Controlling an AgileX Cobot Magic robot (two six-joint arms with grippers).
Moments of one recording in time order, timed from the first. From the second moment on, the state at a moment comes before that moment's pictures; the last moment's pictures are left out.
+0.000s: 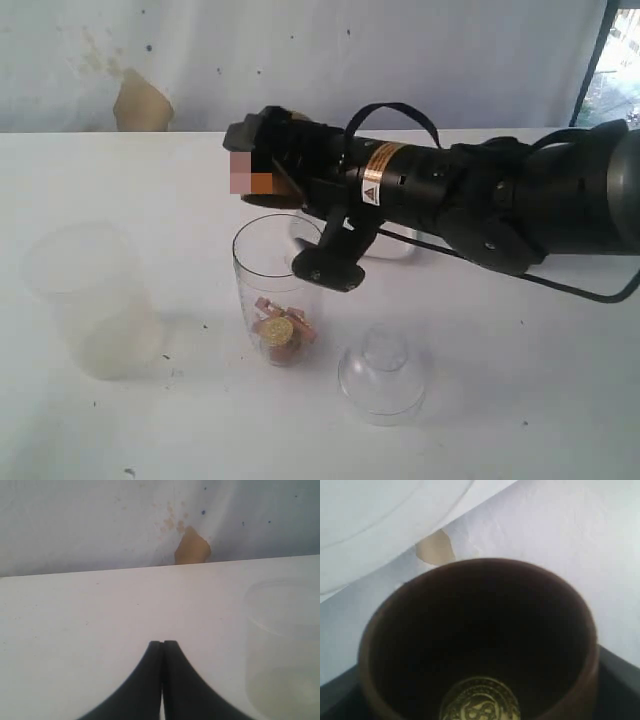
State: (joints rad) left arm 0.06 0.00 0.00 0.02 0.23 0.07; right arm 0.65 1.69 -0.97 -0.44 -0.45 -1.99
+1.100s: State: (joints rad) left arm 0.06 0.00 0.00 0.02 0.23 0.07; right arm 0.44 1.54 -0.97 0.41 -0.57 -0.85
